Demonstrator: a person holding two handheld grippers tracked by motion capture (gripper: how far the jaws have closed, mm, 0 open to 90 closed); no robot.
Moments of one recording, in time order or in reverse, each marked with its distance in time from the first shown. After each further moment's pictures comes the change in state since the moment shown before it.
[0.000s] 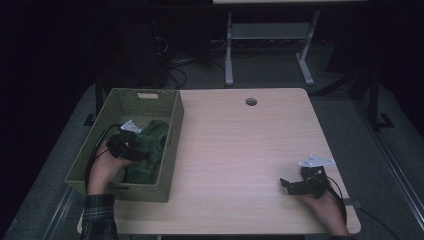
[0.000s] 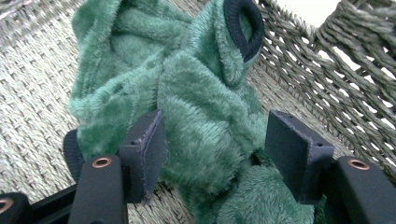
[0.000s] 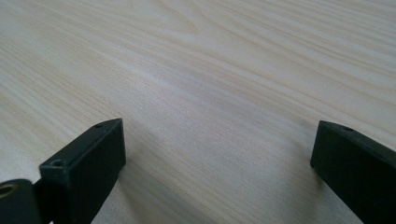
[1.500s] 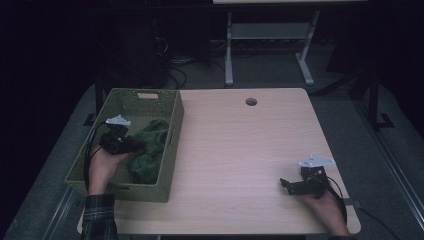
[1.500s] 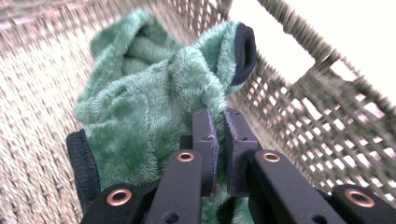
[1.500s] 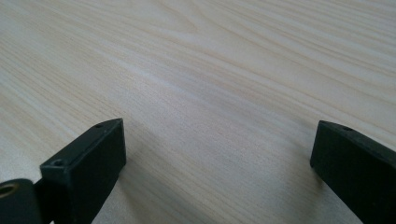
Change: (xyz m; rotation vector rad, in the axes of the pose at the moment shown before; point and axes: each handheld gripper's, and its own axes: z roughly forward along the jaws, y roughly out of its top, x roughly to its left) left arm 0.008 -0.002 -0.025 -0.175 -0.046 -0.178; right arm 0.000 0.000 0.000 -0.002 -0.001 0.001
